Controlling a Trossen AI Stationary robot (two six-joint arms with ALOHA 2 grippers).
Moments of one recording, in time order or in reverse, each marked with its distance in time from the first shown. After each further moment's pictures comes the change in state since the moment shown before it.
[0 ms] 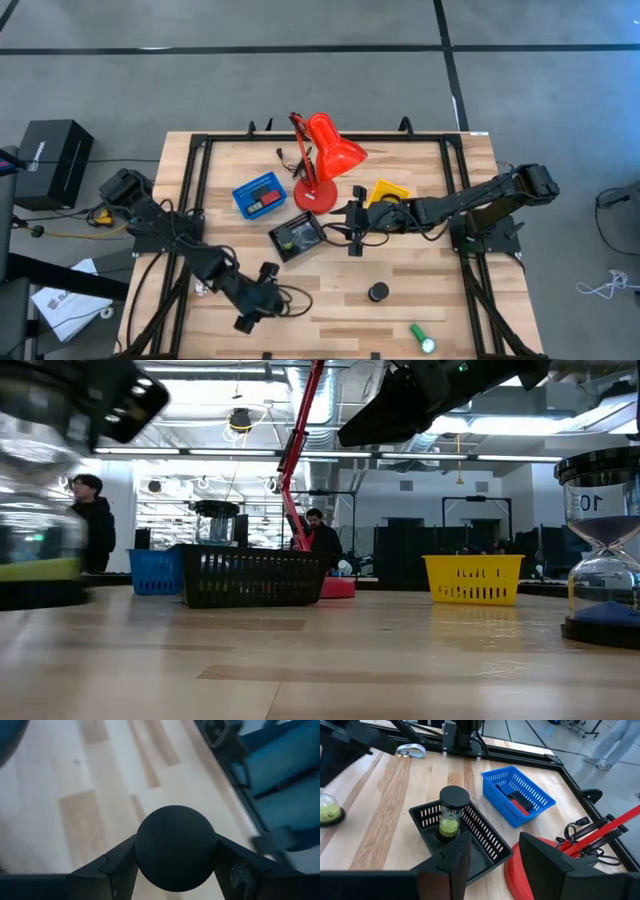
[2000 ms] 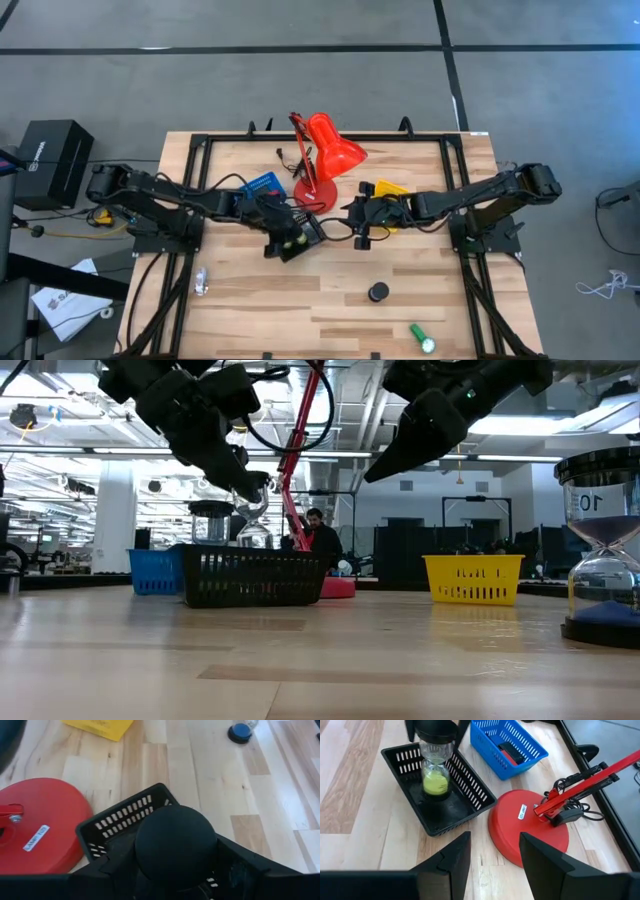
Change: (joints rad) left arm 0.614 -0.173 -0.123 0.040 0.154 0.241; right arm -0.053 -0.025 0.000 -0.240 0.008 0.000
